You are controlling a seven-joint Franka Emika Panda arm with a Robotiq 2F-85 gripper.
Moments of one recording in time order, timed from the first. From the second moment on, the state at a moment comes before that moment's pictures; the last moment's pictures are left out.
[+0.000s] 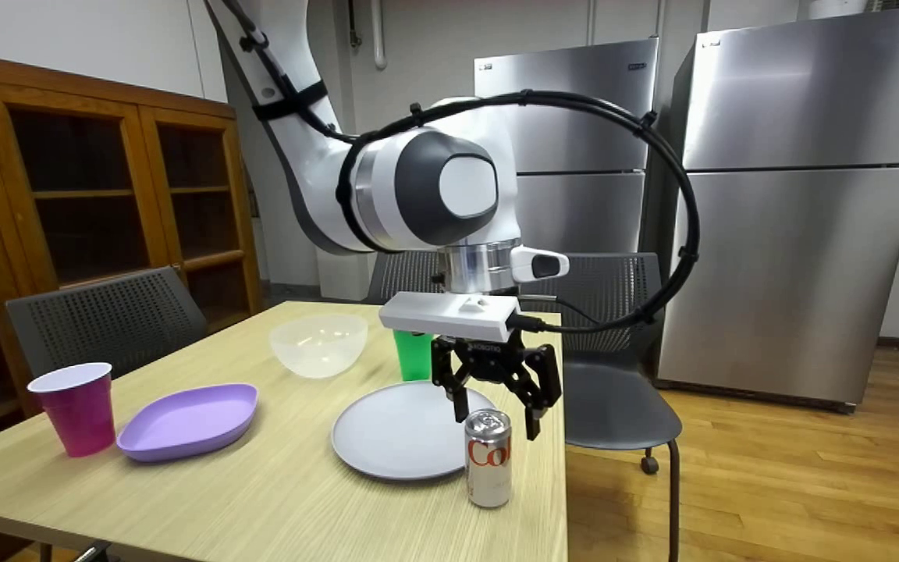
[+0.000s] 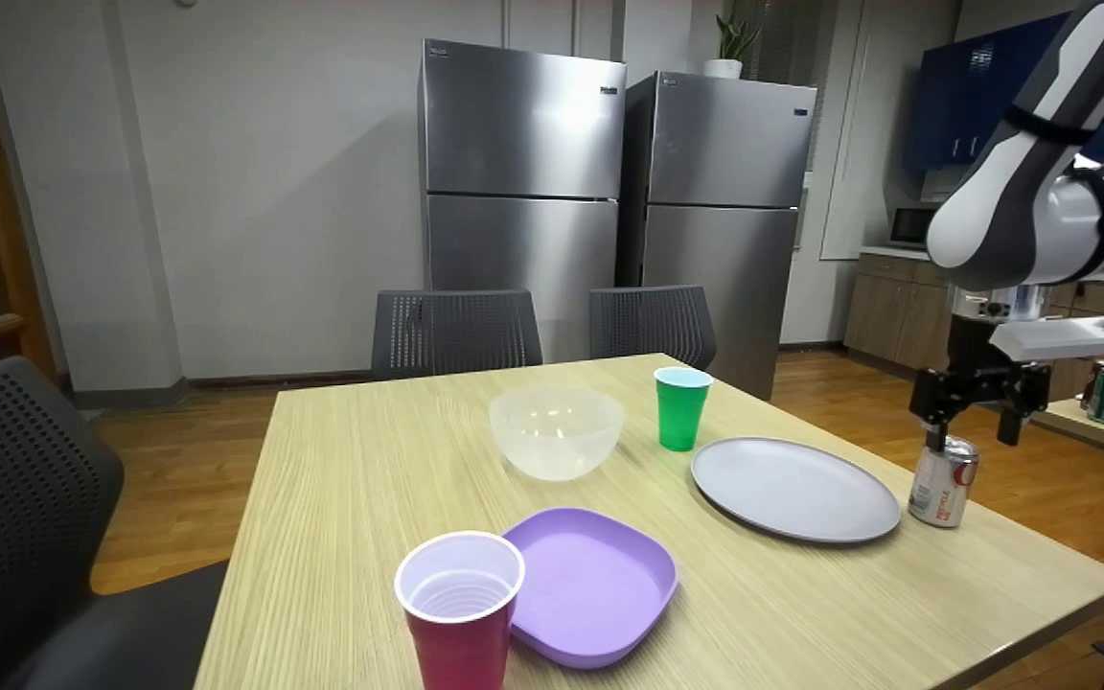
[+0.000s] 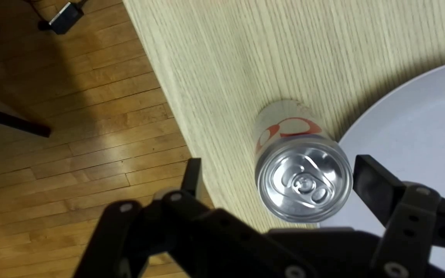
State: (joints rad) arm -0.25 0.24 -0.29 -2.46 -0.10 2.72 -0.15
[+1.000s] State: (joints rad) arm -0.25 0.23 -0.29 -2.46 -0.11 2.72 -0.15
